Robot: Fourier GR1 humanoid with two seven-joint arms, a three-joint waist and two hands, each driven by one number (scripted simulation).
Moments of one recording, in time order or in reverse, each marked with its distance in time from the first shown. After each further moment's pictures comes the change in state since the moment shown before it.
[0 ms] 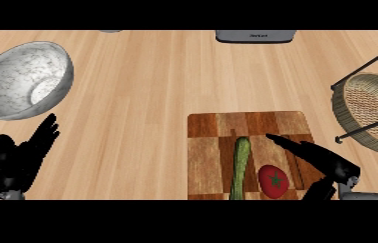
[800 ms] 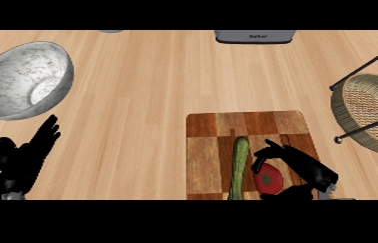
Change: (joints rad) left arm 0.008 -0.018 0.013 -0.005 -0.022 -0.015 -0.015; right arm 0.038 0.079 0.078 -0.004 0.142 -0.122 -0.193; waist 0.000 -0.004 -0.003
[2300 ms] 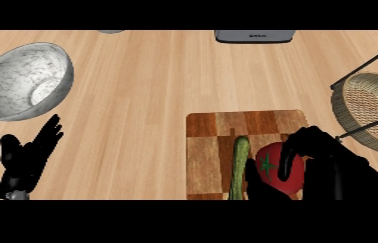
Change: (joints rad) left arm -0.005 -0.031 0.008 -0.020 -0.025 0.007 0.039; right arm -0.217 0.194 0.422 -0.696 1.051 -0.344 0.866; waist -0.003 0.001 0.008
